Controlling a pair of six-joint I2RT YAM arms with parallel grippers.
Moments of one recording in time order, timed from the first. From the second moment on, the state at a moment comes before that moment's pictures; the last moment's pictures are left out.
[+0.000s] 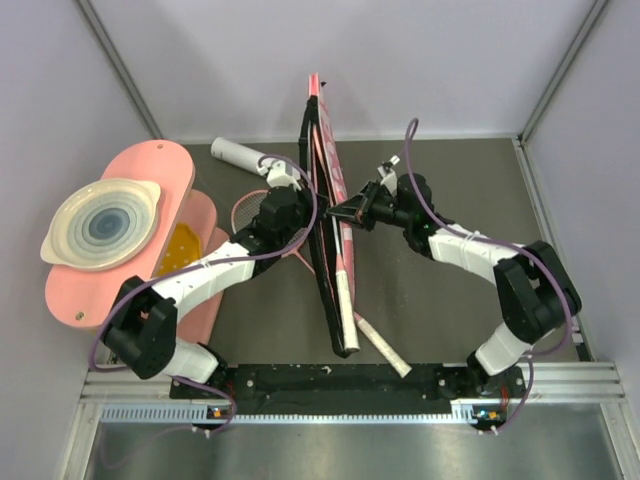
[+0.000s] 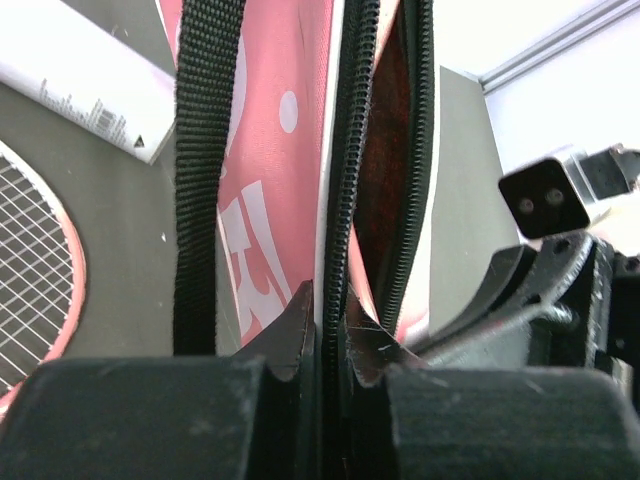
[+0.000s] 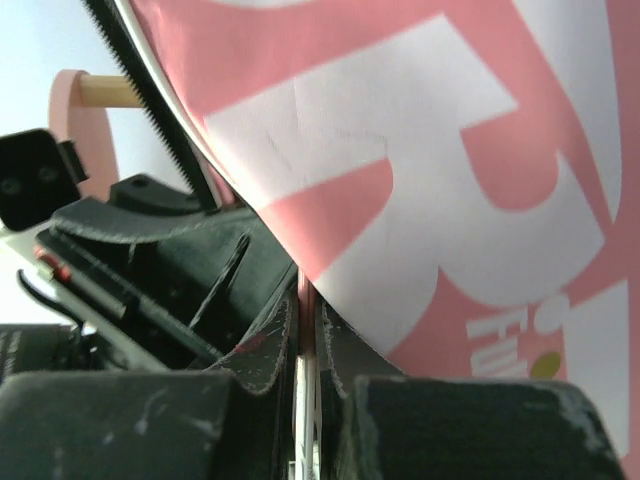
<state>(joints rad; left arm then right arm) -0.64 1.43 0.93 0.24 -0.18 -0.78 0.52 1.58 0.91 0.47 -0.54 1.29</state>
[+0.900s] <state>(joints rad) -0.63 1.42 0.93 0.15 -0.09 -0.75 0.57 1.71 1.14 0.11 -0.29 0.76</state>
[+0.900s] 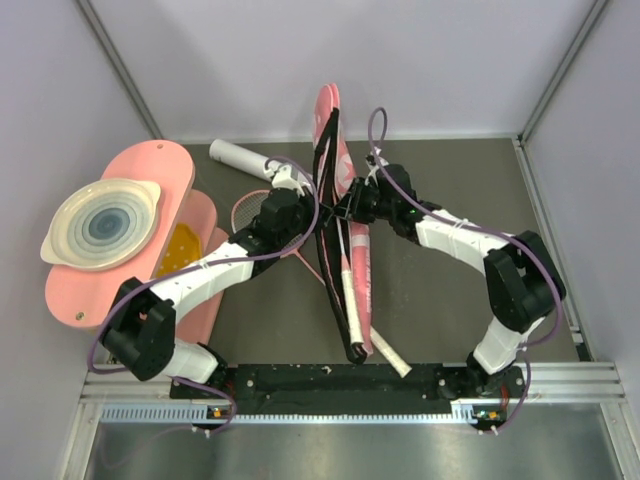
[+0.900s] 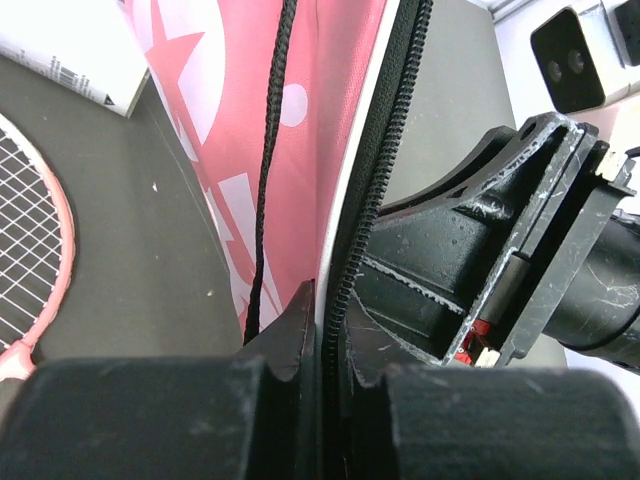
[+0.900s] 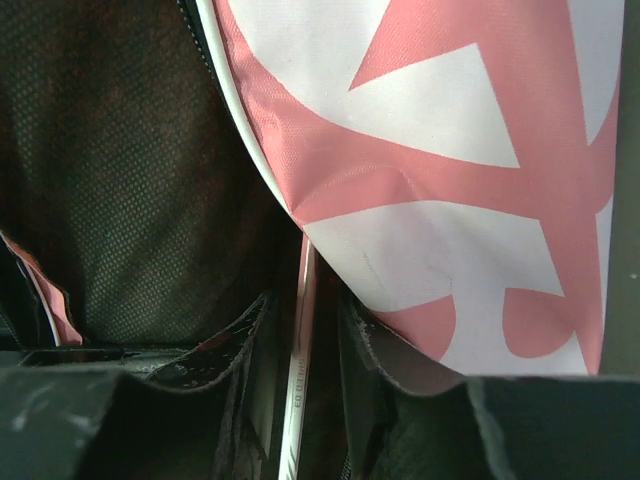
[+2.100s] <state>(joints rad) -0.64 1.42 0.93 0.08 -0.04 -0.78 0.74 1.55 1.08 -0.14 -0.10 0.57</state>
